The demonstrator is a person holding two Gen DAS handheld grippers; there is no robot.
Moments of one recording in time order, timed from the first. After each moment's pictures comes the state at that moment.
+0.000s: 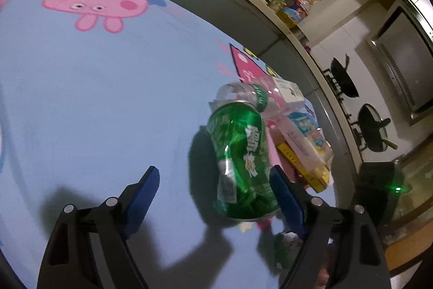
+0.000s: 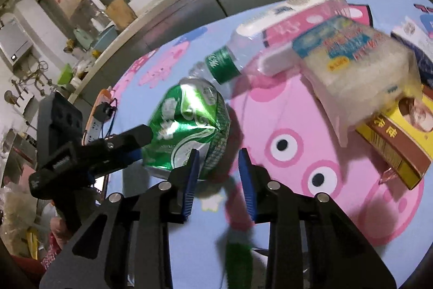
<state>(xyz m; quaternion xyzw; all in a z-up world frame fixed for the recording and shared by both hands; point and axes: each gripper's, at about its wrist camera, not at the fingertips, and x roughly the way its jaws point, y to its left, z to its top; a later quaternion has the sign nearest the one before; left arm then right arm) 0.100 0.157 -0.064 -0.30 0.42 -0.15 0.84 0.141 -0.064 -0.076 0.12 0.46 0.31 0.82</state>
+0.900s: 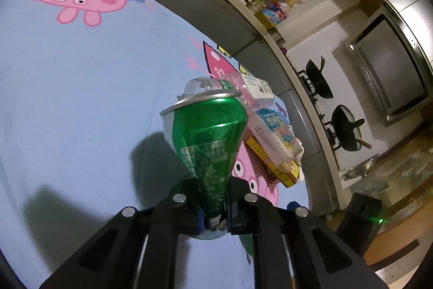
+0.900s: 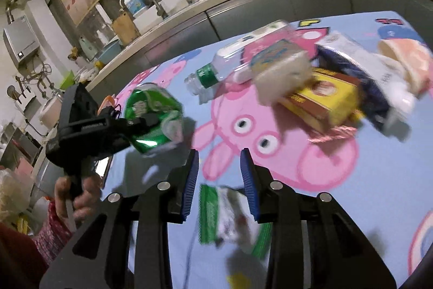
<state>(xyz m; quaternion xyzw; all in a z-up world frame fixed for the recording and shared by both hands) 0.085 0.159 -0.055 -0.34 0.40 -0.20 0.82 0.073 -0.138 -0.050 0.11 0.39 0.29 0.87</state>
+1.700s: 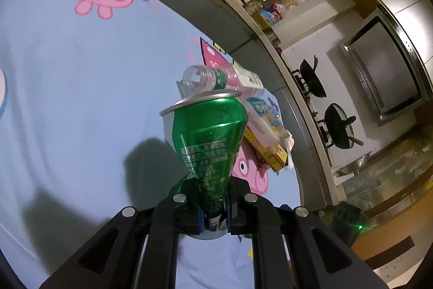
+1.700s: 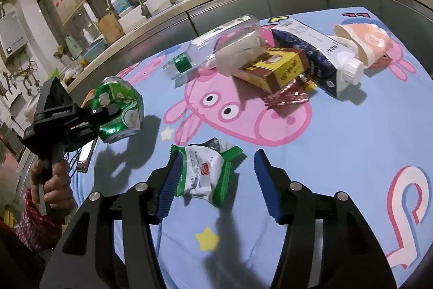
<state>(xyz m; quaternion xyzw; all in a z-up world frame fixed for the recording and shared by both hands) 0.052 0.163 -0.051 -0.35 0.40 -0.21 0.82 0.034 -0.174 -0.064 0.09 0.39 0.25 0.88</state>
